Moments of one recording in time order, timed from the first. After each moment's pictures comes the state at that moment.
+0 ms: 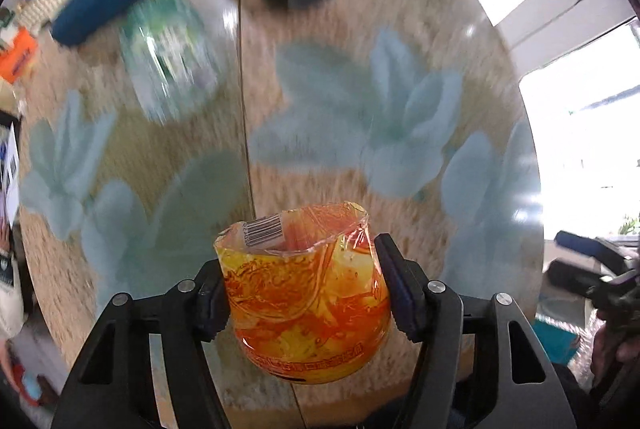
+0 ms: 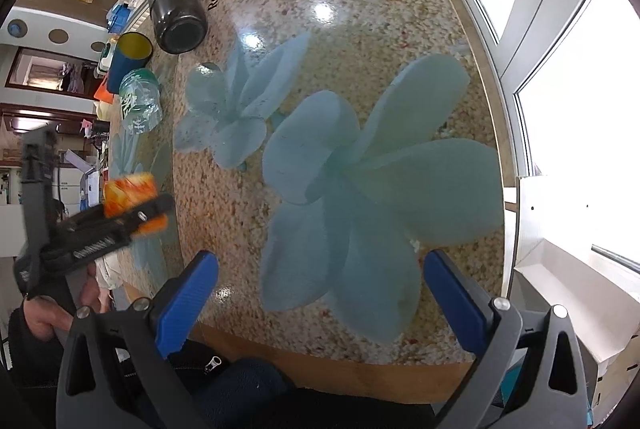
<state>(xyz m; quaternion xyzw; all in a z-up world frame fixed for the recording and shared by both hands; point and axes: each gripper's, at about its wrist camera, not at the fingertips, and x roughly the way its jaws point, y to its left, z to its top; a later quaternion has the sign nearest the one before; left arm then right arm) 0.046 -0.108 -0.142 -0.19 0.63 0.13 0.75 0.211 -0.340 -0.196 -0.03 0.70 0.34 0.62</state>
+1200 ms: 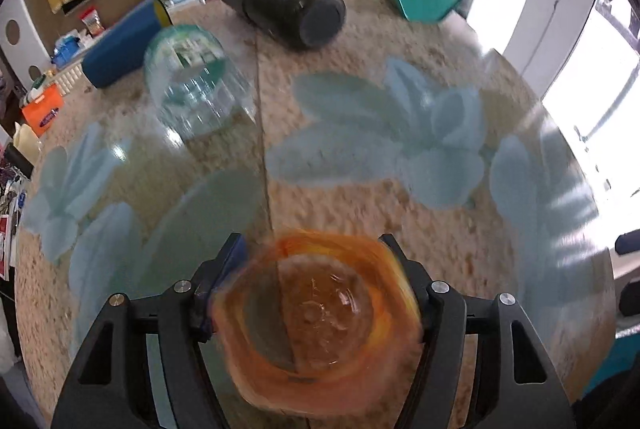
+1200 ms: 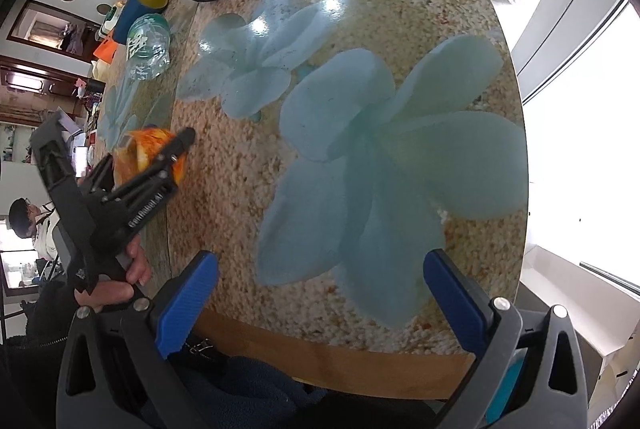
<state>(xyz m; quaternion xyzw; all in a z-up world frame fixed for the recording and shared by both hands) 0.009 -0.136 -0.195 -0.10 0.49 0.17 0.85 0.167 -0.315 -0.208 -0.09 0.68 0.36 0.63</state>
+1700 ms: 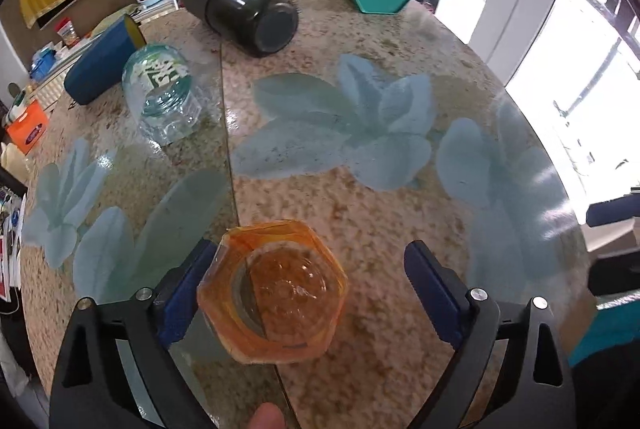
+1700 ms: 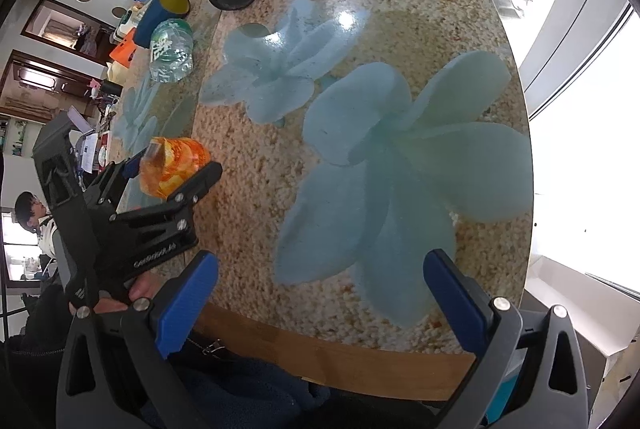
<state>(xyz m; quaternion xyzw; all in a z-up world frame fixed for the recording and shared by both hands) 0.008 -0.156 -0.172 -0.09 0.51 0.13 0.84 0.163 -0.320 -0.199 -0.08 0.66 0.39 0.64</state>
